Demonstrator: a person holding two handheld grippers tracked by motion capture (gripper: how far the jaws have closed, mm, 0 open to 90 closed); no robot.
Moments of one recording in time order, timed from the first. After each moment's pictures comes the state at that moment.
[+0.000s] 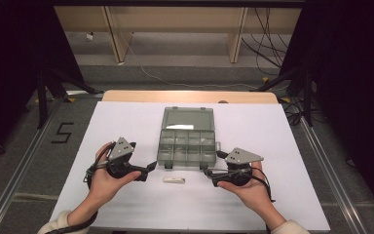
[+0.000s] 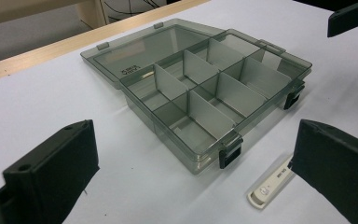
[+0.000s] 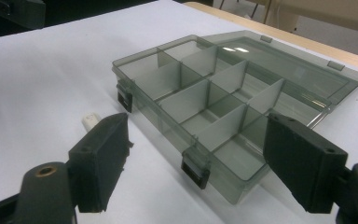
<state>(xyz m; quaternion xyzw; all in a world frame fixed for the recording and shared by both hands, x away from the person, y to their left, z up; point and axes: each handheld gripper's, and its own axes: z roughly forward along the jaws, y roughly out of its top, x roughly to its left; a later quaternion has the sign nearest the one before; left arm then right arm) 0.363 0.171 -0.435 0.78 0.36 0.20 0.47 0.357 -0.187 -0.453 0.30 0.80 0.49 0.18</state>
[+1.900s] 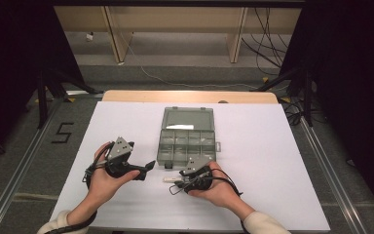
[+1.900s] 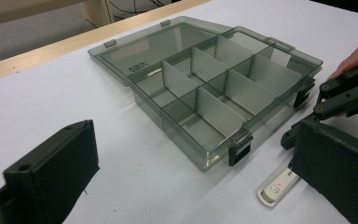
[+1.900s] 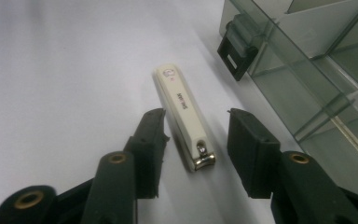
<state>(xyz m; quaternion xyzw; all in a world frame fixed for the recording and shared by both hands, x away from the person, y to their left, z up) 0.366 0.175 -0.437 0.78 0.36 0.20 0.47 0.372 -0.097 -0.499 0.18 0.90 0.39 0.09</state>
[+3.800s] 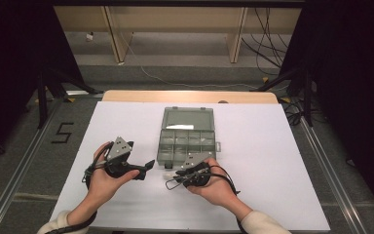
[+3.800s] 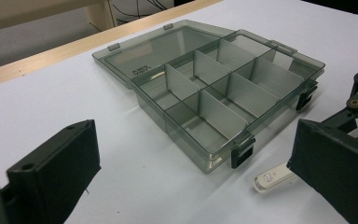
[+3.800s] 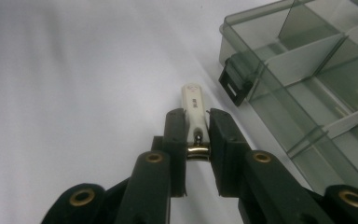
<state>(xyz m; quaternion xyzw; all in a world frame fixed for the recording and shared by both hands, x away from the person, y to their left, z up) 0.365 0.176 -0.436 0.78 0.36 0.21 0.47 0.366 -0.091 -0.469 0.21 0.89 0.40 0.08</state>
